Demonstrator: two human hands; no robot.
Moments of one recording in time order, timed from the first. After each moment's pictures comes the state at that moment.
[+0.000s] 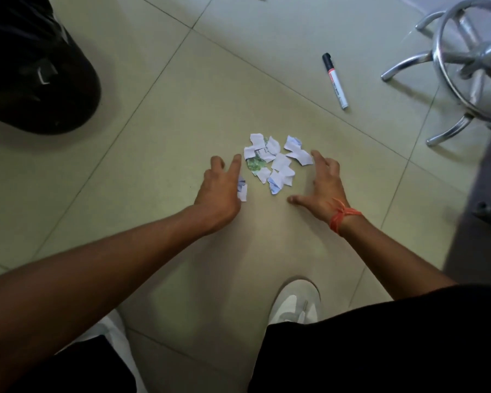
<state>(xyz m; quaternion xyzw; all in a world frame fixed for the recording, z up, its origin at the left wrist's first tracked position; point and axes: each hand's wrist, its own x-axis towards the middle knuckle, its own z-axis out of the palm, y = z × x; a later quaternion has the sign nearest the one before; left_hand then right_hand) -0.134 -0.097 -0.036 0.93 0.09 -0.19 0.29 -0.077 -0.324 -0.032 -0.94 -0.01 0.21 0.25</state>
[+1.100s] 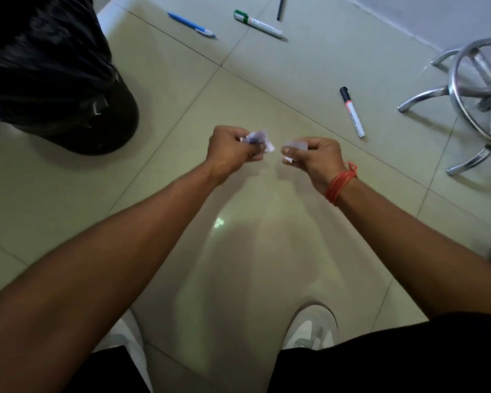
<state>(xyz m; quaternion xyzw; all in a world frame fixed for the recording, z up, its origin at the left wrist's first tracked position) -0.042 -0.056 0.000 0.69 0.27 -0.06 0.68 -0.005 -0.228 0.004 -0.71 0.11 0.21 0.66</state>
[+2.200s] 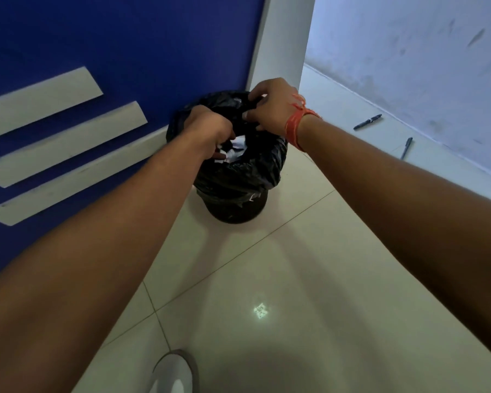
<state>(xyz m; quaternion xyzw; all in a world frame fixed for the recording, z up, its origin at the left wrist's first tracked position) -0.068 0.199 0.208 0.67 0.54 0.10 0.51 0.039 0.122 0.205 -0.84 -0.35 0.13 0.40</state>
